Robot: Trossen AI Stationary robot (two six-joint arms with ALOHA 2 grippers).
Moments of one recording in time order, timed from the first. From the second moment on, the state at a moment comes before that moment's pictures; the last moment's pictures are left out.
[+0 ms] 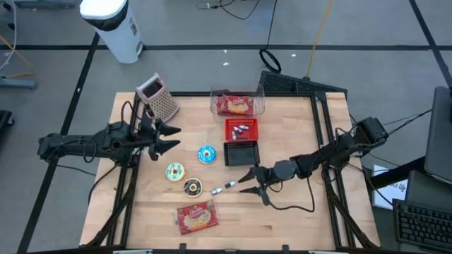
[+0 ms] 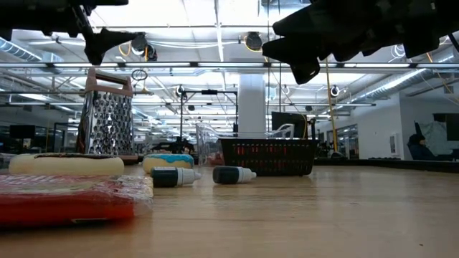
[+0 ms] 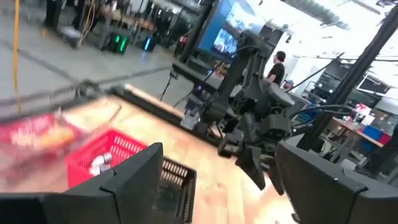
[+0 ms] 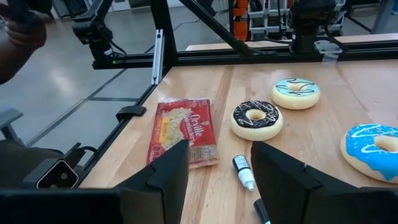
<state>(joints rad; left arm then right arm) 0.05 0.43 0.32 0.15 -0.05 -0.45 0.34 1.56 0.61 0.75 0.05 0.17</state>
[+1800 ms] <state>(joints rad) -0.76 1.72 0.89 -0.41 -0.16 -1.20 0.34 1.56 0.61 0.78 0.05 0.20</state>
